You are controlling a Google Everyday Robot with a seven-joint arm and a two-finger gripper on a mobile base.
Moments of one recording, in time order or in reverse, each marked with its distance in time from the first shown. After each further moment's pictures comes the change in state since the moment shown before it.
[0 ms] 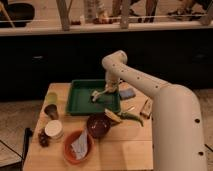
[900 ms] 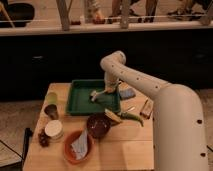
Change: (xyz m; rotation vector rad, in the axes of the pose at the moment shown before) arm -0.004 0.002 -0.002 0.010 0.003 0.029
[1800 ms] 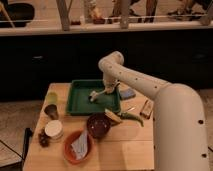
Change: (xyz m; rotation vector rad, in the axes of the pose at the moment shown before) arm -0.008 0.004 -0.003 0.006 0.015 0.030
